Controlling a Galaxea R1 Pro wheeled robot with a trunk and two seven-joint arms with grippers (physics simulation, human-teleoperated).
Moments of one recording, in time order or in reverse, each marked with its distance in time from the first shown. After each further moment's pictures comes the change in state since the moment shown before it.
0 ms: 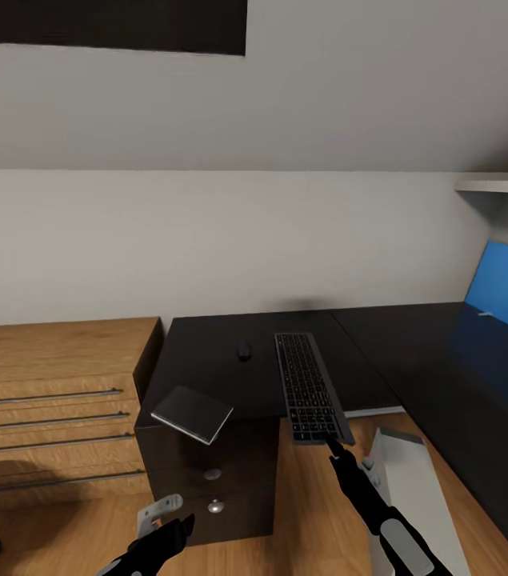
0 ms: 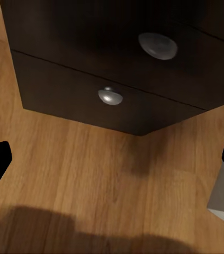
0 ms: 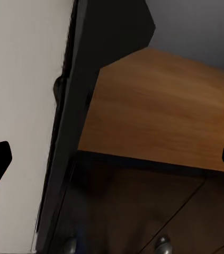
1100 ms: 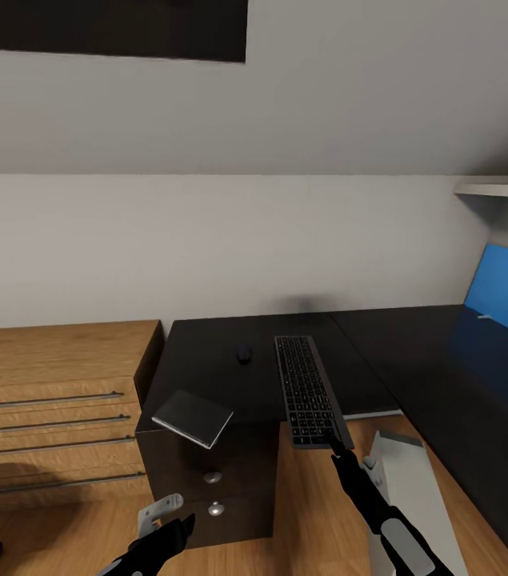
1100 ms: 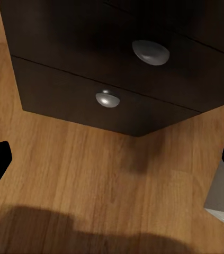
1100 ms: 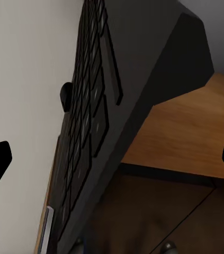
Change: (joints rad) left arm 0.000 -0.002 -0.002 0.000 0.000 -0.001 0.001; right arm 0.000 -0.003 -0.001 -0.003 0.000 -0.014 0.001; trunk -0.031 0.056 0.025
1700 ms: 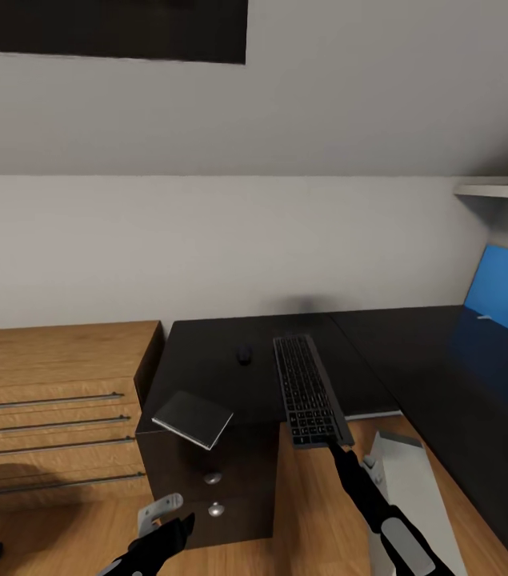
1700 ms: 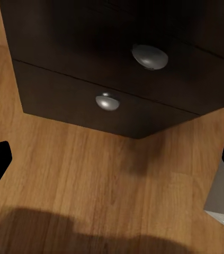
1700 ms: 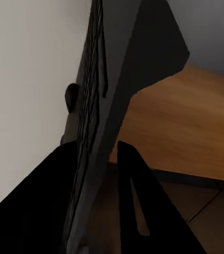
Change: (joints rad) left arm 0.000 0.000 0.000 0.001 -0.001 -0.008 0.001; right arm 0.000 -0.001 0.000 -0.005 0.001 -0.001 0.007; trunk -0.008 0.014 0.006
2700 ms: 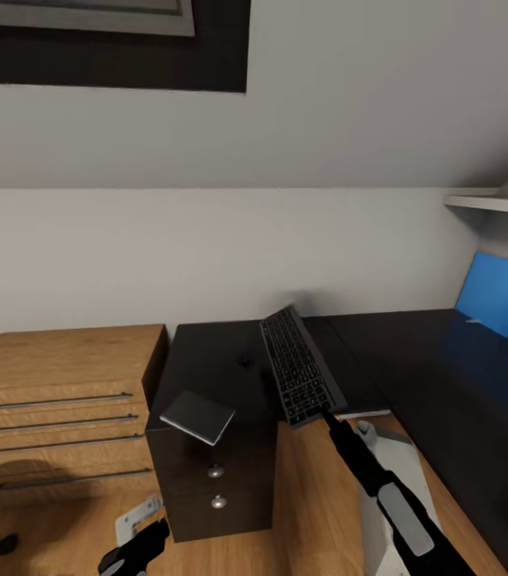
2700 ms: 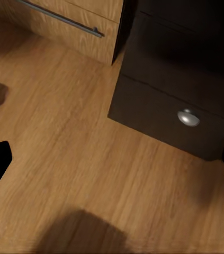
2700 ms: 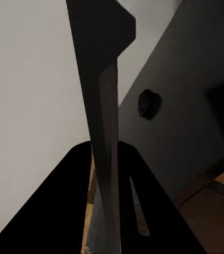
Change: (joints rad) left arm 0.000 -0.014 -0.010 0.001 0.009 -0.094 0.351; right arm 0.006 -0.005 0.005 -0.255 0.114 0.023 -0.058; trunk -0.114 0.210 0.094
